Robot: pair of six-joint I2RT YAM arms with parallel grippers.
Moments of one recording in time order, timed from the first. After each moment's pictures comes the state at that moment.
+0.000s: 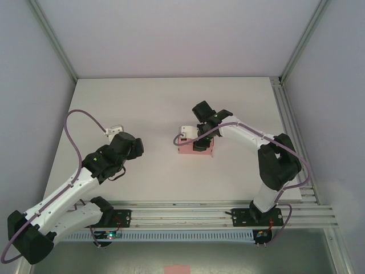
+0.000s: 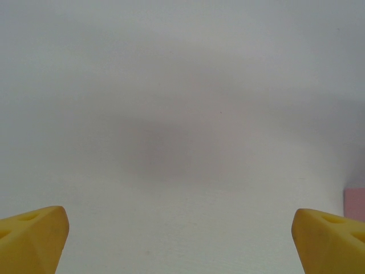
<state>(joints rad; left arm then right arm) -0.56 0.90 0.75 -0.72 -0.42 -0.70 0.60 1.72 1.26 -0.75 -0.15 -0.91</state>
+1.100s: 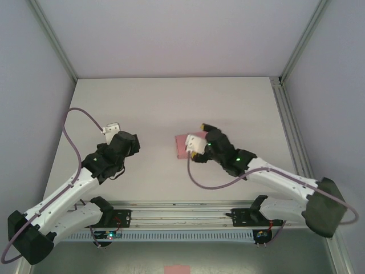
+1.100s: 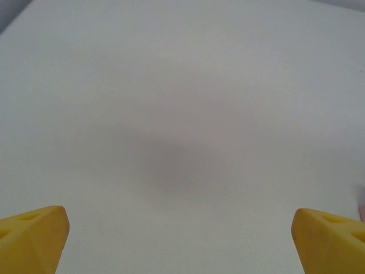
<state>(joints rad) -0.55 0.91 0.73 -0.64 -0.56 -0.65 0.75 1.11 0.69 -0.12 0.20 -0.64</state>
